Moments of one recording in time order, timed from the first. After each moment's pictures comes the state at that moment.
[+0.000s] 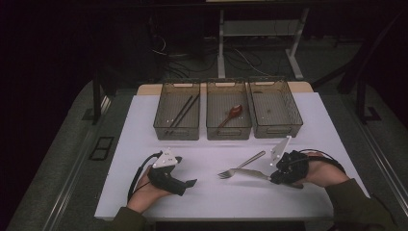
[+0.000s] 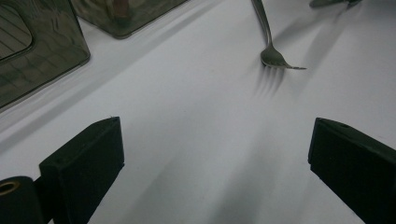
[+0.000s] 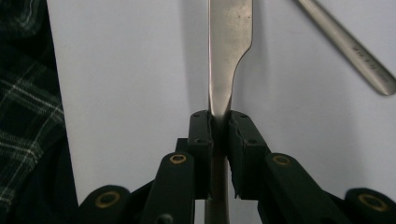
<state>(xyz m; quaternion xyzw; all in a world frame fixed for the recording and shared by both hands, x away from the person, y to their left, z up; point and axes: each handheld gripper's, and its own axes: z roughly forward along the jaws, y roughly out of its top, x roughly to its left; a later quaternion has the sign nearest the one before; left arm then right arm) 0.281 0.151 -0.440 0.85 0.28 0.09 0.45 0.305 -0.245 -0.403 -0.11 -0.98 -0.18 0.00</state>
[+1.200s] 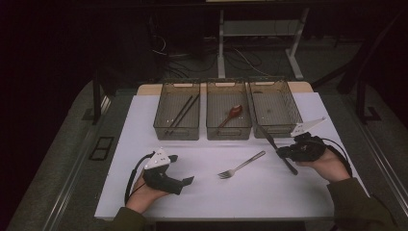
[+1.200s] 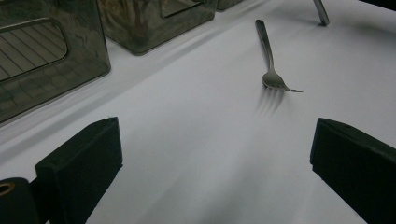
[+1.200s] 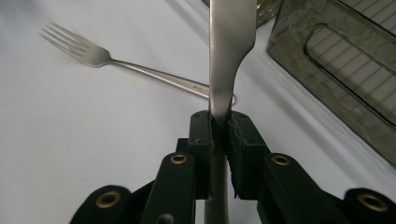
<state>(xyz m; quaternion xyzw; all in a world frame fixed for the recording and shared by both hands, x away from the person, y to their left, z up) 0.274 0.163 -0.435 0.82 0.30 0.10 0.48 0.330 -0.293 -0.392 -0.33 -0.88 -0.33 -0.06</state>
